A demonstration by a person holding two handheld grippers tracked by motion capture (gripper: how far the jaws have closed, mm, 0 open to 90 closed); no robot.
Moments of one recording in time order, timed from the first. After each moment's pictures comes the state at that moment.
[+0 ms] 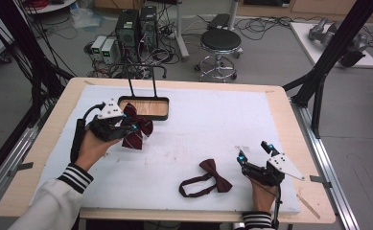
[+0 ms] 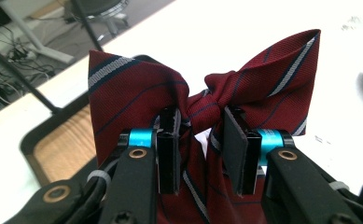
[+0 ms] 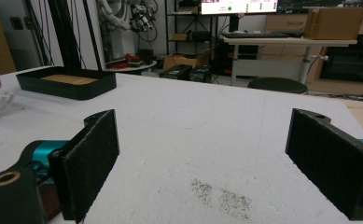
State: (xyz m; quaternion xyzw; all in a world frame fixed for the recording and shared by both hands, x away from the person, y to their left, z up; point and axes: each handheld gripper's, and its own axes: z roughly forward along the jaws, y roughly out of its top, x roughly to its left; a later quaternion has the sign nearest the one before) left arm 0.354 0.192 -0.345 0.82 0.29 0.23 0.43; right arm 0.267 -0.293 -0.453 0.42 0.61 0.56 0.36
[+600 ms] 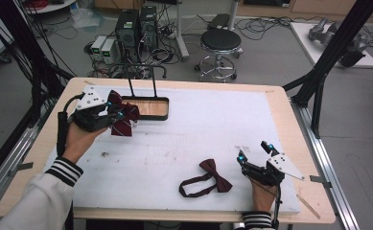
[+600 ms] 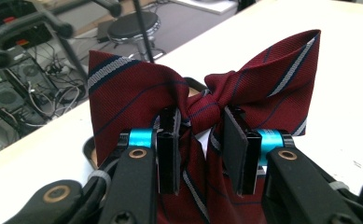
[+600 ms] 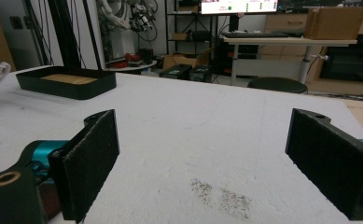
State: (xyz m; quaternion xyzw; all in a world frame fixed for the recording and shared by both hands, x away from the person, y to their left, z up) left arm 0.363 0.228 -0.324 0.78 0.31 0.28 0.46; right arm 0.268 -0.293 -0.453 0.42 0.61 0.56 0.36
